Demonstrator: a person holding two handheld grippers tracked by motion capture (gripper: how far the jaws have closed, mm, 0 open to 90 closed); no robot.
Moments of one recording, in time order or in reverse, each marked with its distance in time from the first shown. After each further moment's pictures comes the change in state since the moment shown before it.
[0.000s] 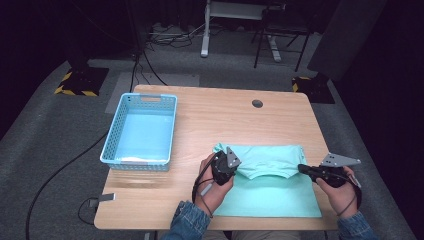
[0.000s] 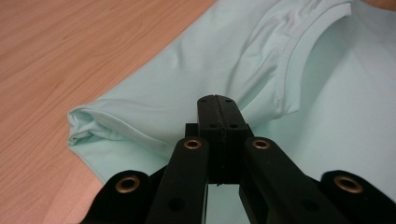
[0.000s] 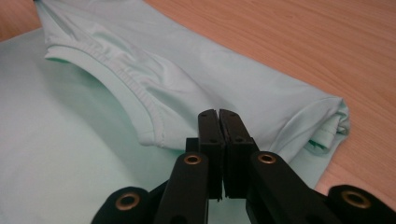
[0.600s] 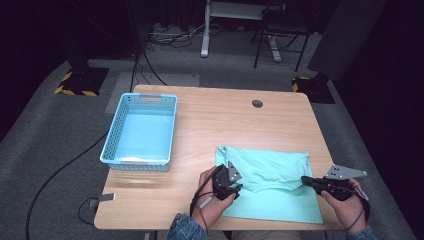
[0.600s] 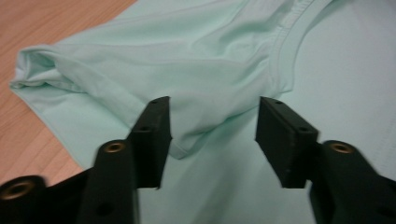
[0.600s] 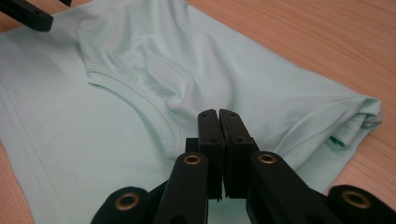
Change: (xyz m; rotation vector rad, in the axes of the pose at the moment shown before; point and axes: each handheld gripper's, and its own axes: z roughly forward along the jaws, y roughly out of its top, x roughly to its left) left arm -0.018 -0.026 0.019 0.084 -0.040 -0.008; right arm 0.018 -0.018 -0.018 0.028 0.031 -0.007
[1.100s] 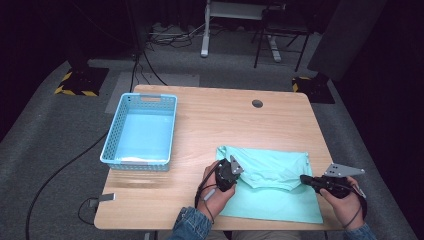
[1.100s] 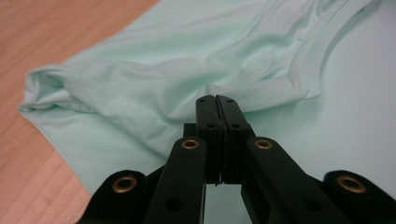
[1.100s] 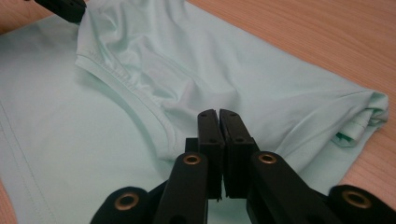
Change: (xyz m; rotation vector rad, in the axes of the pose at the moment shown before) left arm 0.010 0.012 0.005 -0.032 0.012 0.012; right arm -0.007 -0.003 0.007 -0.003 0.012 0.031
